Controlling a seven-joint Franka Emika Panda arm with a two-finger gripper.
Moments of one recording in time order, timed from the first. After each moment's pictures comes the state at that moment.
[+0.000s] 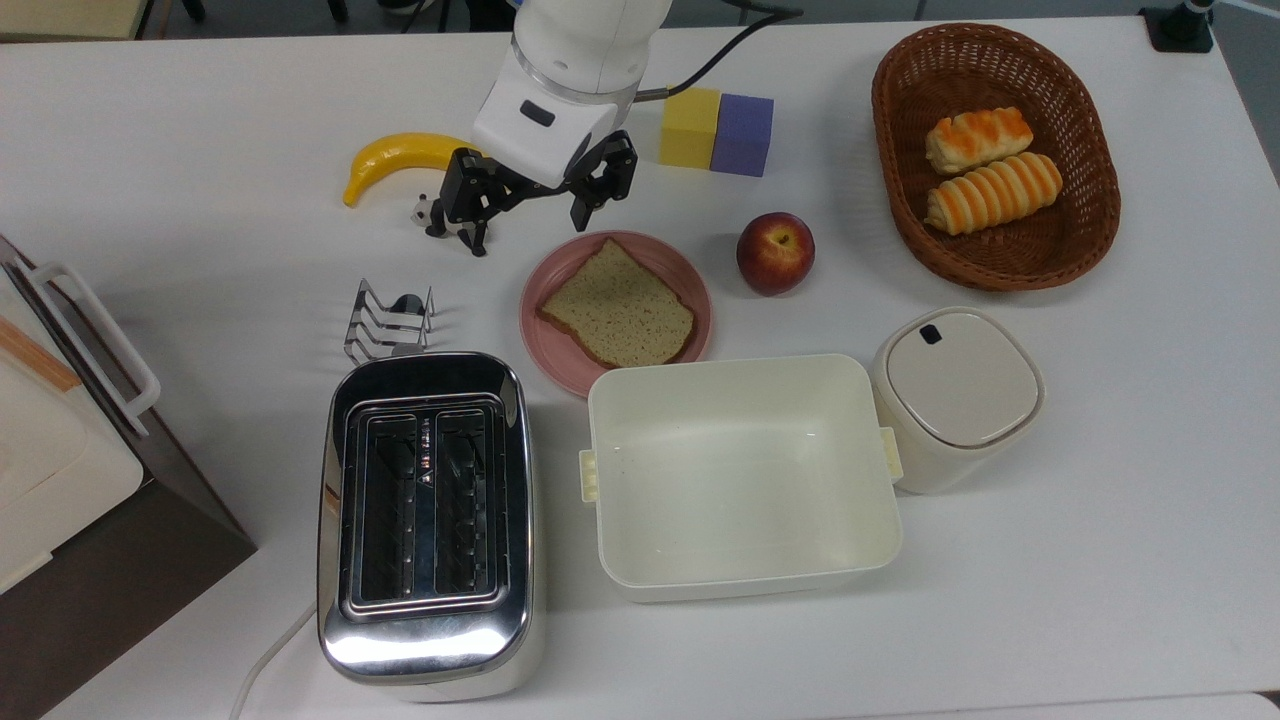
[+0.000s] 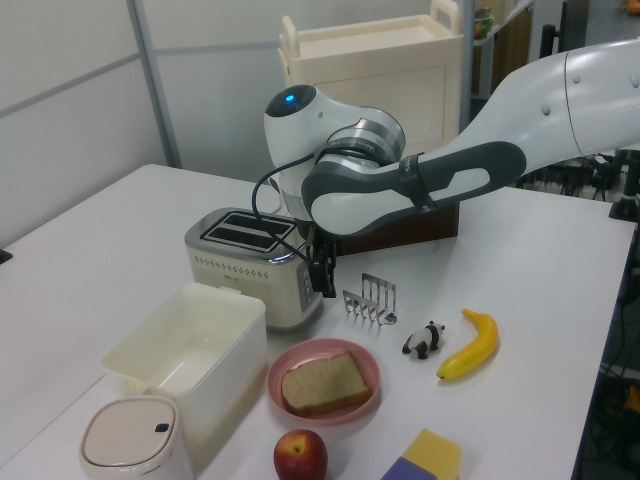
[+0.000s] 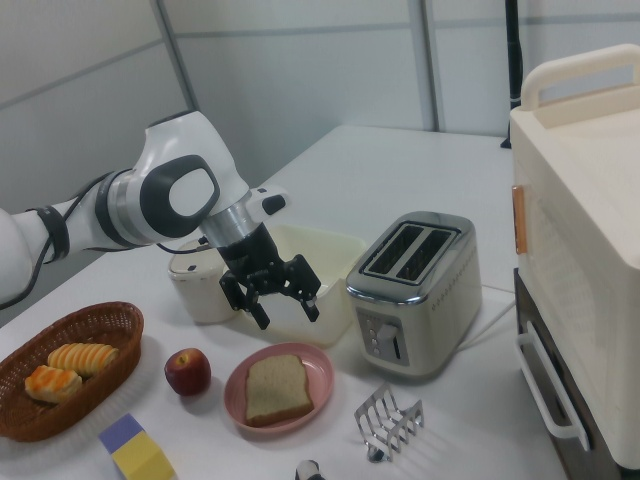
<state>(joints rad) 0.00 0.23 0.12 -1.65 -0.32 1.90 -0.15</state>
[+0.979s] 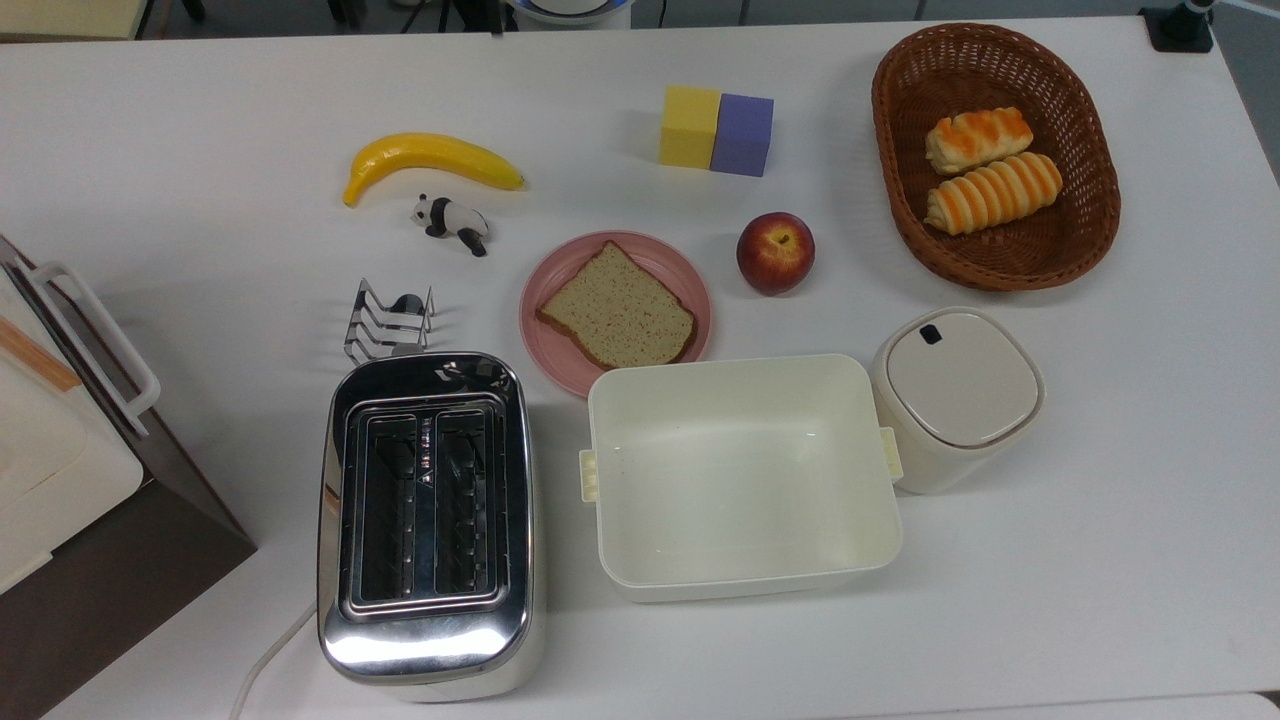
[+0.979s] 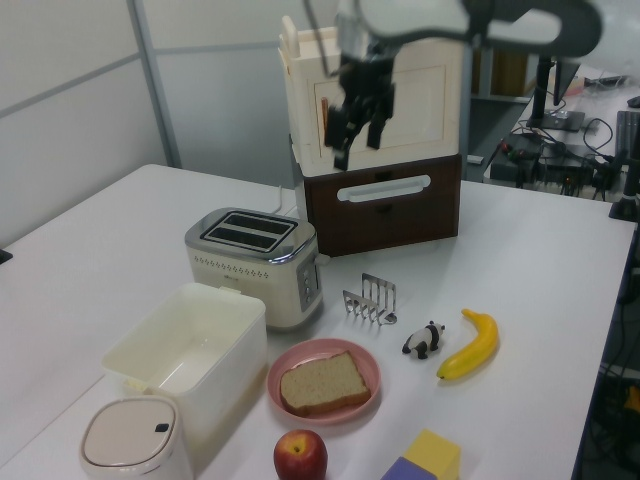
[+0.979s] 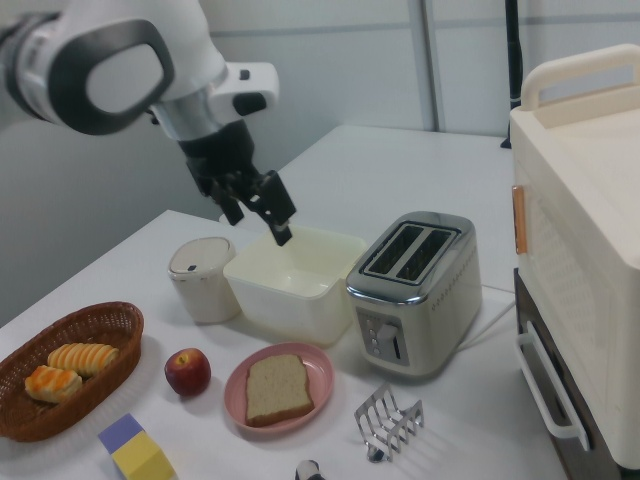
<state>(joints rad) -0.04 0.08 -0.05 -1.35 0.03 1.60 -0.02</state>
